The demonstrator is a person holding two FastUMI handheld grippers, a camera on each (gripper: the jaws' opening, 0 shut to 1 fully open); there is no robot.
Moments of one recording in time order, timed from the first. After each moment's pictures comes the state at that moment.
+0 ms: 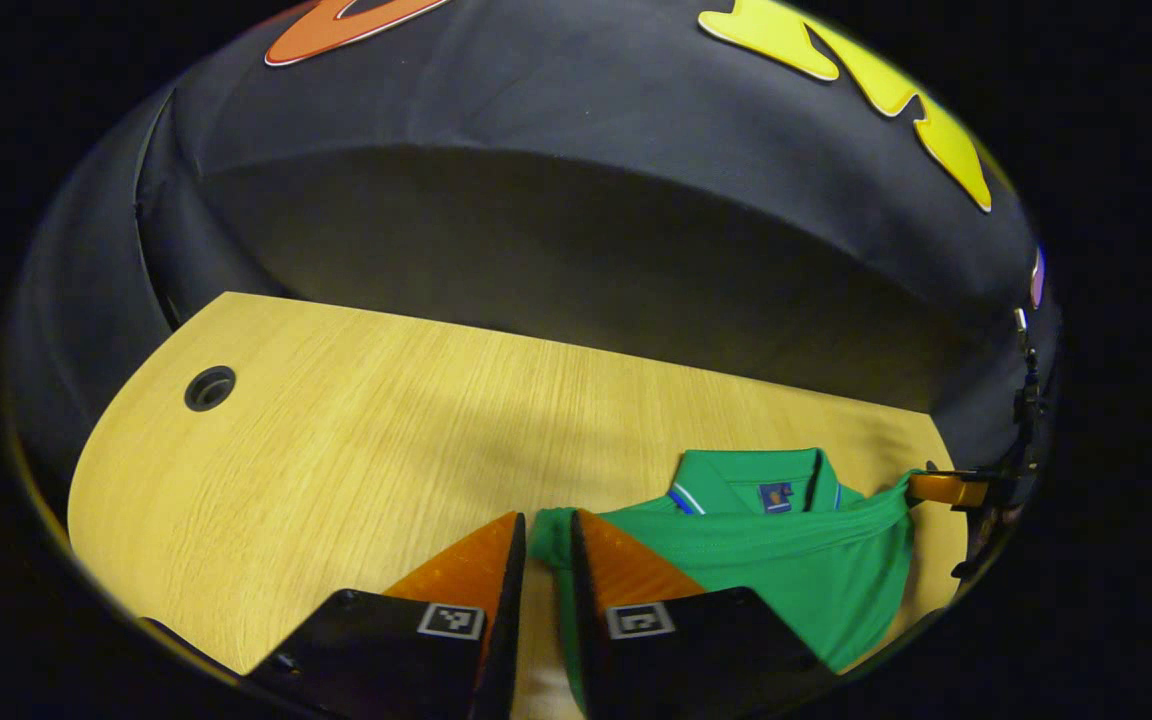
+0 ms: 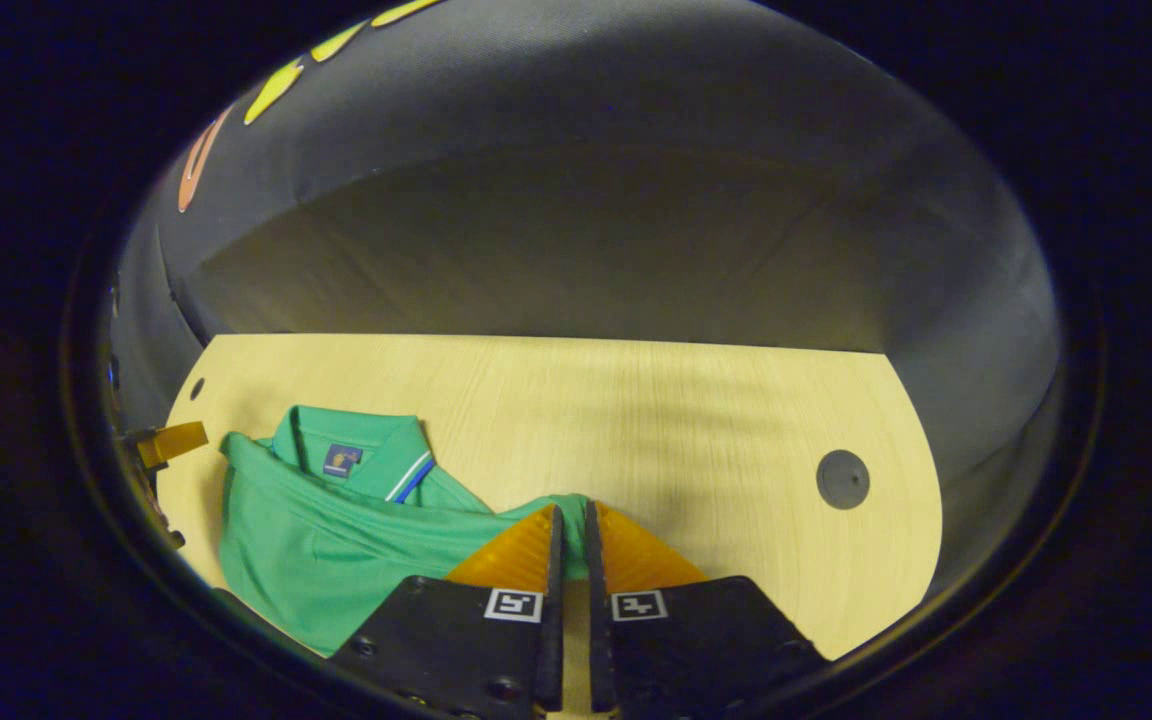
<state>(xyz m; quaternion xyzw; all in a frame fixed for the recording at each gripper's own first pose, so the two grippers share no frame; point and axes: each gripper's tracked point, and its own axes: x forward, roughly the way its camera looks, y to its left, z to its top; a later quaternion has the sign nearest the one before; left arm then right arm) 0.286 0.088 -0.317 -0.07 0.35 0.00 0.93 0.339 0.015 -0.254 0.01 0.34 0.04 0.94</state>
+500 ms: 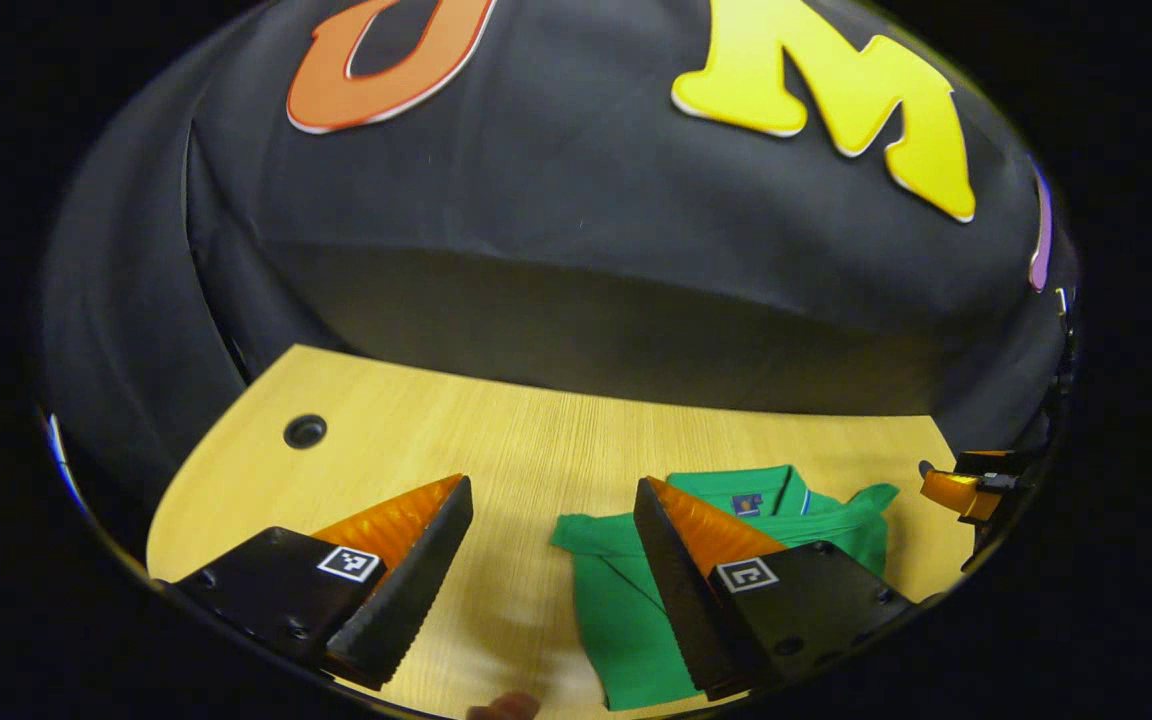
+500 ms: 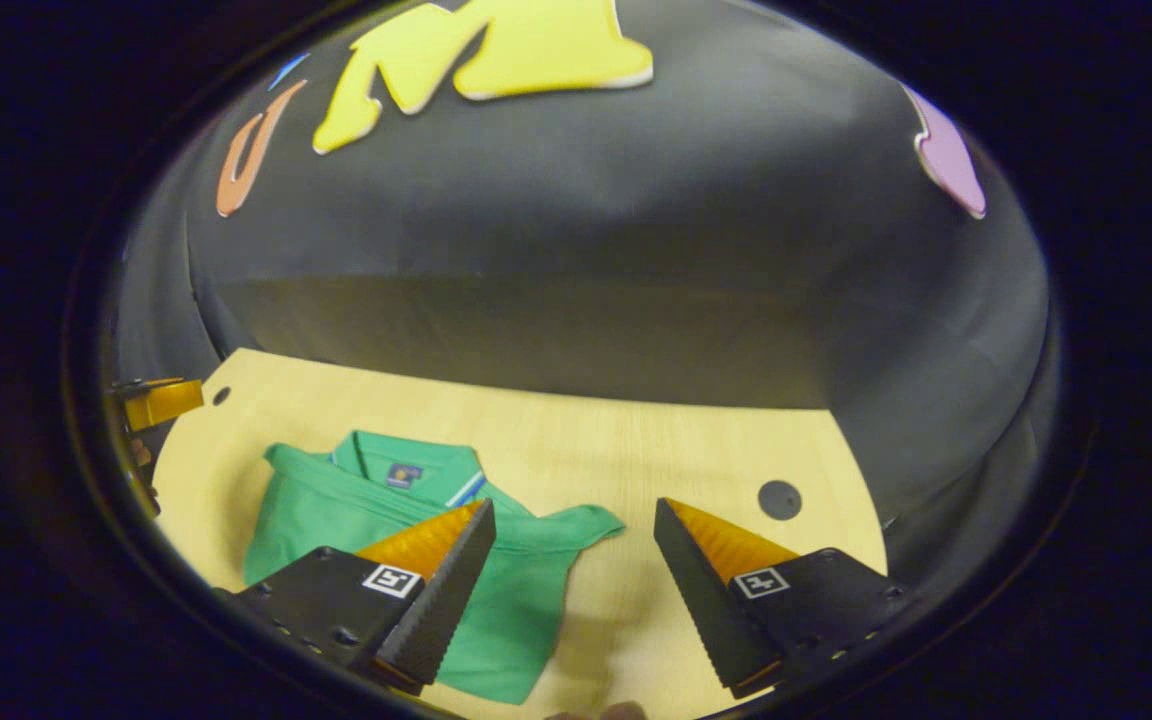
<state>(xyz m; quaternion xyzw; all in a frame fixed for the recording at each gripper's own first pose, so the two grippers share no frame) 0.256 0.084 -0.194 -0.01 0.25 0.01 0.97 0.268 0.030 -0.155 -0.01 0.24 0.03 0.97</state>
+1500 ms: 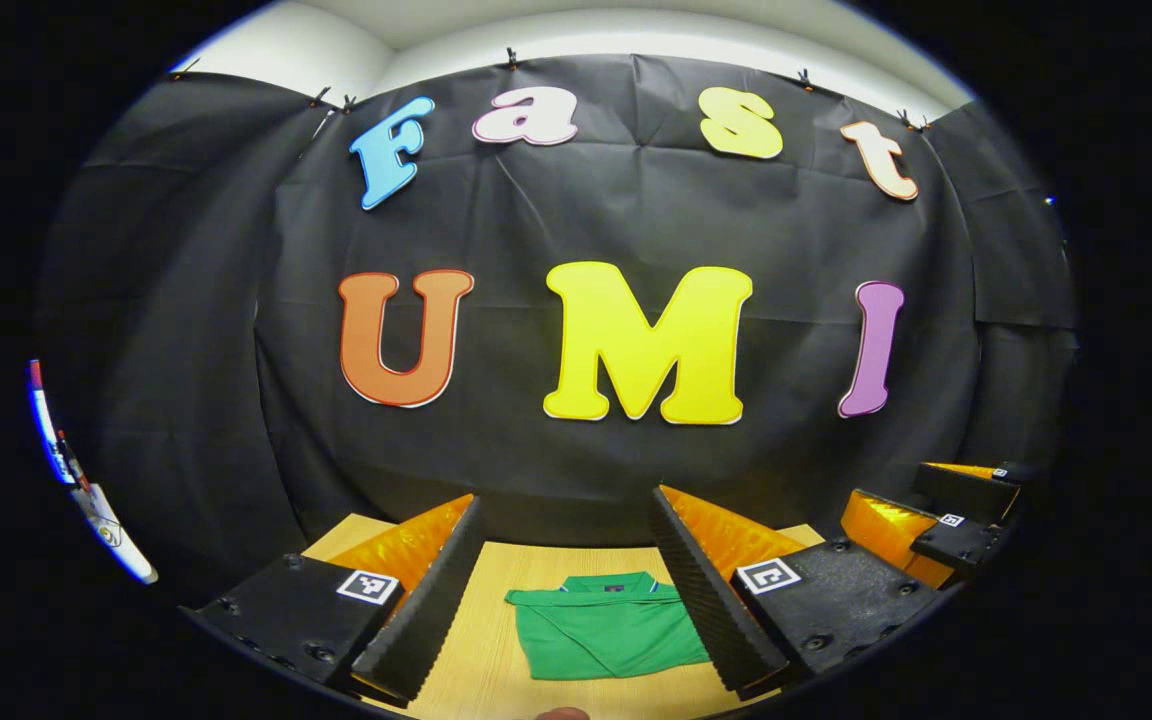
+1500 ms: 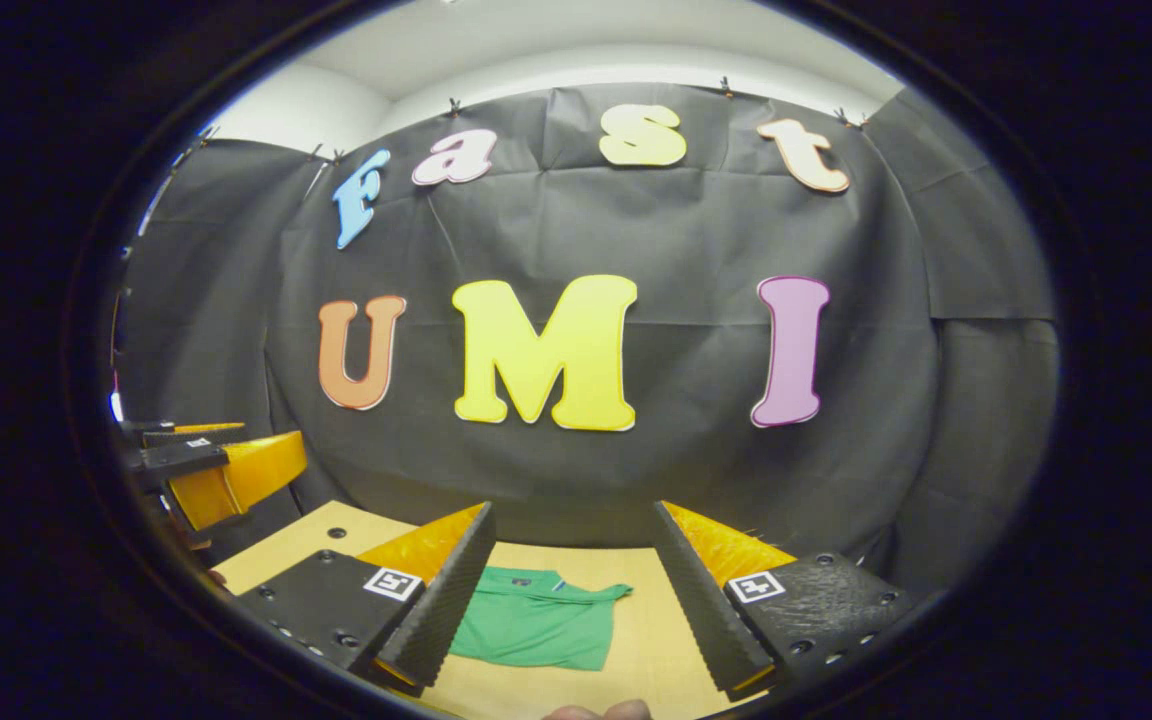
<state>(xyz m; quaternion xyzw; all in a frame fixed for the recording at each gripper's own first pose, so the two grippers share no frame) 0.022 -0.013 0.060 -0.01 0.01 0.00 1.00 -0.024 0.074 0.076 0.03 -0.03 0.02 1.00</state>
